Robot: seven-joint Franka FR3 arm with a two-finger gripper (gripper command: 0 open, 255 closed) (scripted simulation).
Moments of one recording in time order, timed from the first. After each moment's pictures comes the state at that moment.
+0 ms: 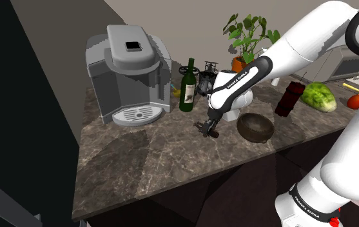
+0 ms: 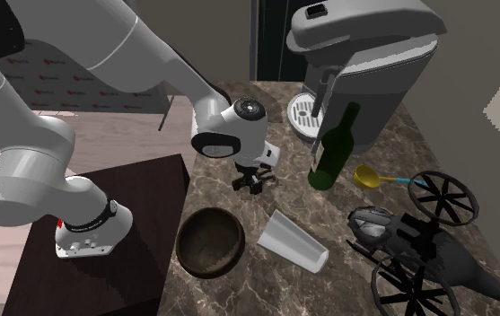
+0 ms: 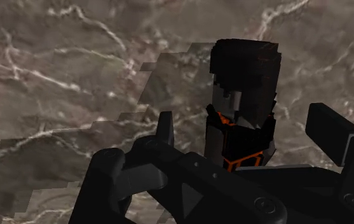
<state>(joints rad) -0.10 0.15 0.08 -2.50 0.17 2.63 -0.39</state>
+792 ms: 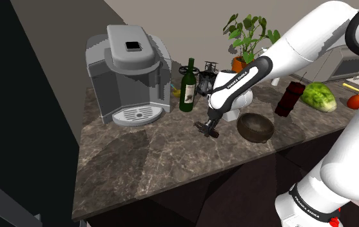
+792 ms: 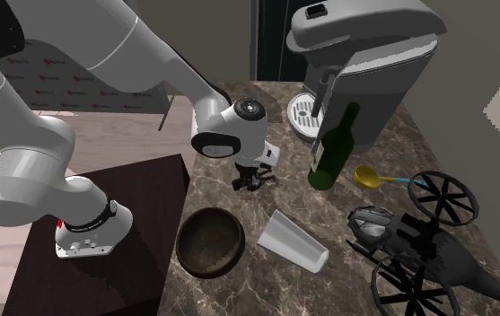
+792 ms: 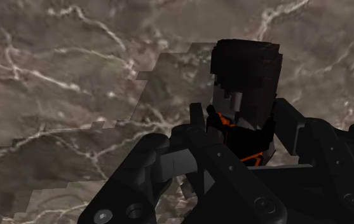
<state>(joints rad) -0.10 0.15 0.08 -2.50 0.17 2.64 -0.39</state>
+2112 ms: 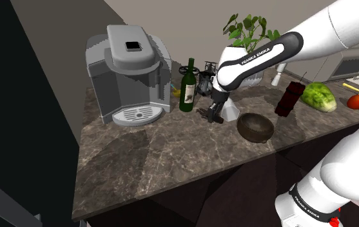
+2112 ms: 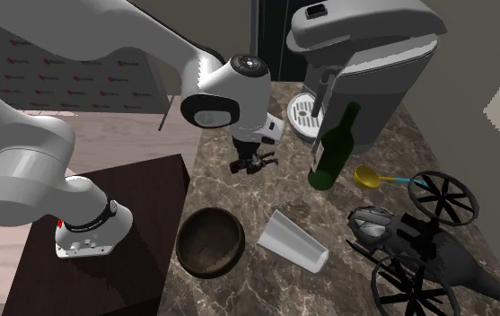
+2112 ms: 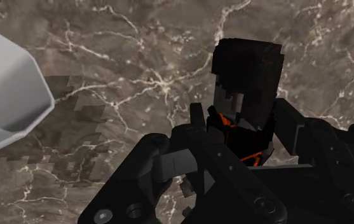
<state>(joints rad) -0.10 -0.08 0.07 -2.46 0.15 2.37 -0.35</state>
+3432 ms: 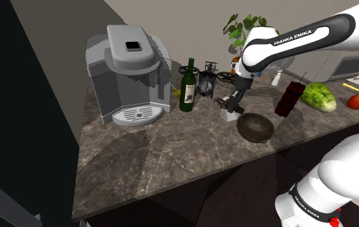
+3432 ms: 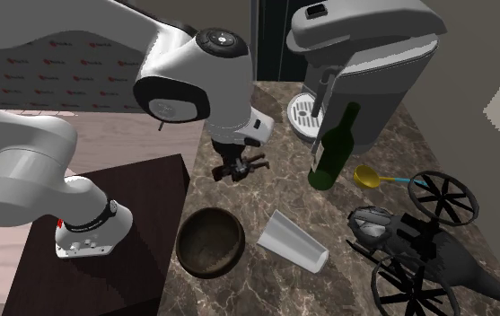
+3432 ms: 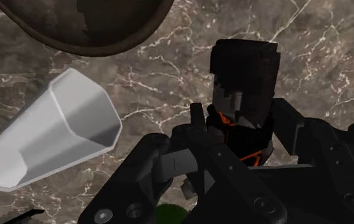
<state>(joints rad) -0.17 -0.34 -0.01 -2.52 0.11 2.15 -0.45</state>
